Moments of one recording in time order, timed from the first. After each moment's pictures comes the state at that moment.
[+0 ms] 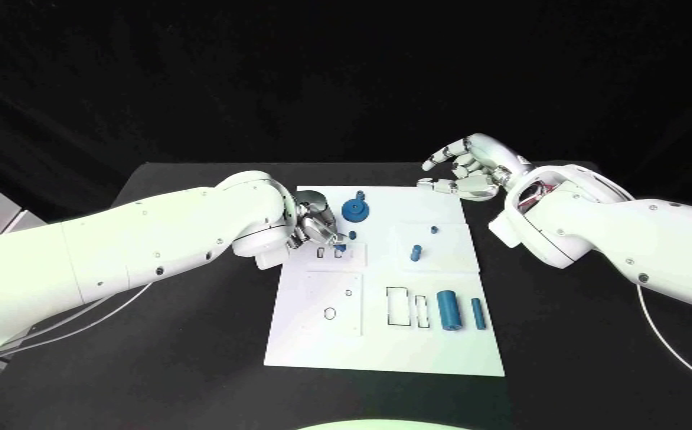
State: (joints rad) left arm 1.23 -0.70 -0.05 1.44 -0.96 0.05 -0.51; left_hand 1.22 -0.19 0.69 0.30 0.15 0.82 0.06 0.78 0.85 1.30 -0.02 1.25 1.02 1.47 -0.06 1.55 1.31 0.08 1.39 0.04 1.46 1.31; right arm 1.33 -0.83 -0.15 1.52 -0.99 -0.46 -0.03; right_hand 1.36 -0.12 0.08 0.29 0.16 0.91 0.16 0.14 0.35 1.47 0.07 1.52 1.31 1.47 0.00 1.56 1.31 0.07 1.43 0.10 1.18 1.30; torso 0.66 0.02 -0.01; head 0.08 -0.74
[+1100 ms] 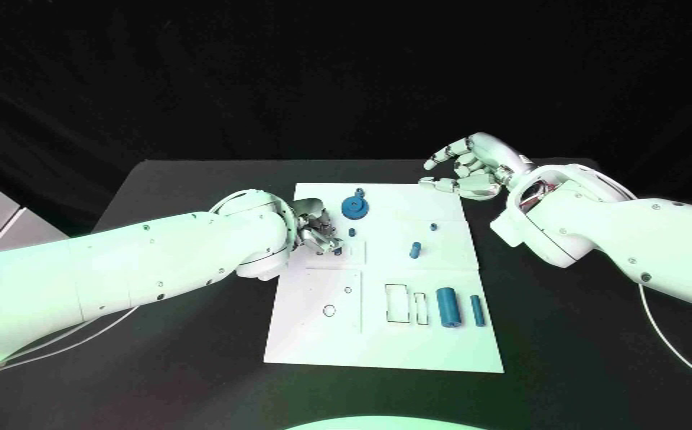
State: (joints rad) left arm 1.18 -0.71 -0.07 1.46 -1.14 -0.09 -0.50; left_hand 1.20 -0.20 0.72 0.28 0.15 0.83 0.06 0.78 0.85 1.31 -0.02 1.26 1.03 1.46 -0.07 1.55 1.31 0.08 1.40 0.04 1.47 1.31; right arm 1.32 -0.83 -0.15 1.53 -0.99 -0.46 -0.03; right_hand 1.36 -0.12 0.08 0.29 0.16 0.91 0.16 0.14 0.35 1.47 0.07 1.52 1.31 1.47 0.00 1.56 1.31 0.07 1.43 0.10 1.18 1.30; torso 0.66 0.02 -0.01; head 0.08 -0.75
